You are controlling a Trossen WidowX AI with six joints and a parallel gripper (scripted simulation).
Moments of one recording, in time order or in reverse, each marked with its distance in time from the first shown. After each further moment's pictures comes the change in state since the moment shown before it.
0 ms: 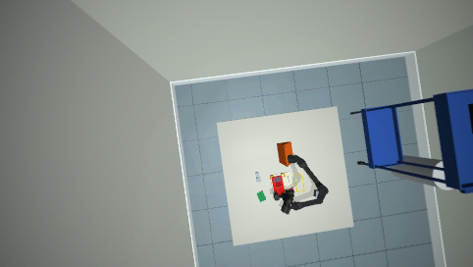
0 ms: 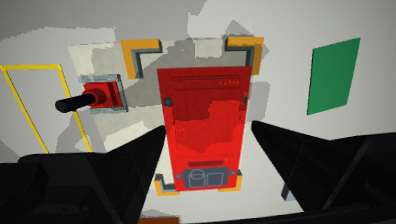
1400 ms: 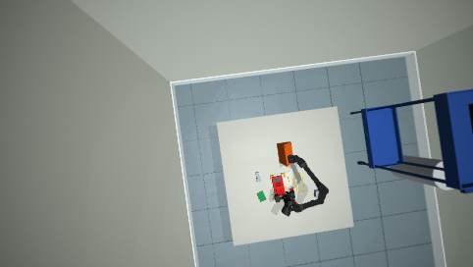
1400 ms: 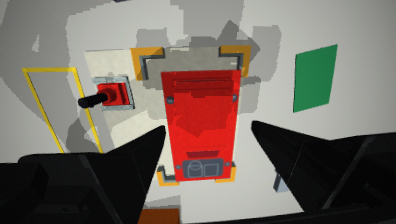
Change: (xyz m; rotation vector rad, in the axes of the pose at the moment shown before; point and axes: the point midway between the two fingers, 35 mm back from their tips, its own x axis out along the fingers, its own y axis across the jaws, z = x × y) arm -0.023 -0.002 0.003 -0.002 -0.004 -0.005
